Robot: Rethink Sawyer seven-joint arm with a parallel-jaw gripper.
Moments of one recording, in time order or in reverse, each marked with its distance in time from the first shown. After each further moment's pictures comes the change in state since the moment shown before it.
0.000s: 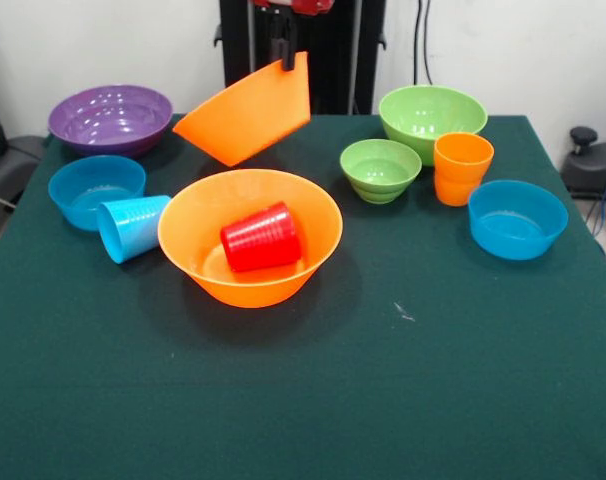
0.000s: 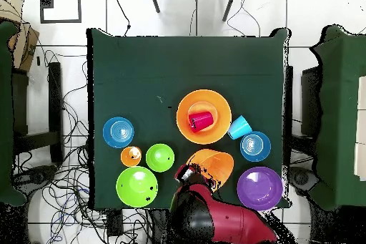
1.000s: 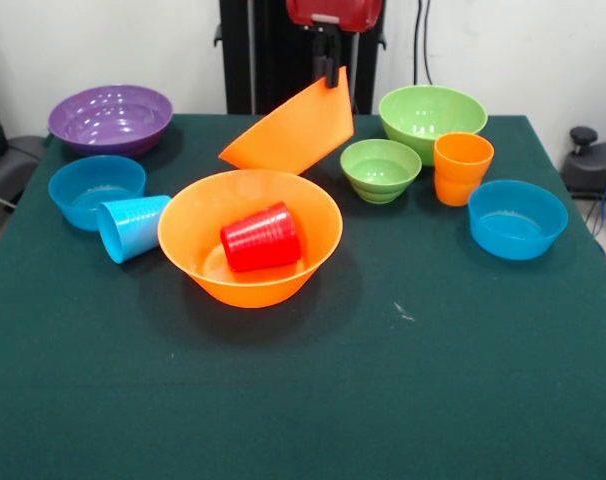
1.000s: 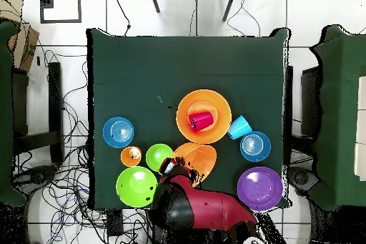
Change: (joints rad) arm 0.115 0.055 0.000 -0.054 0.033 0.000 0.000
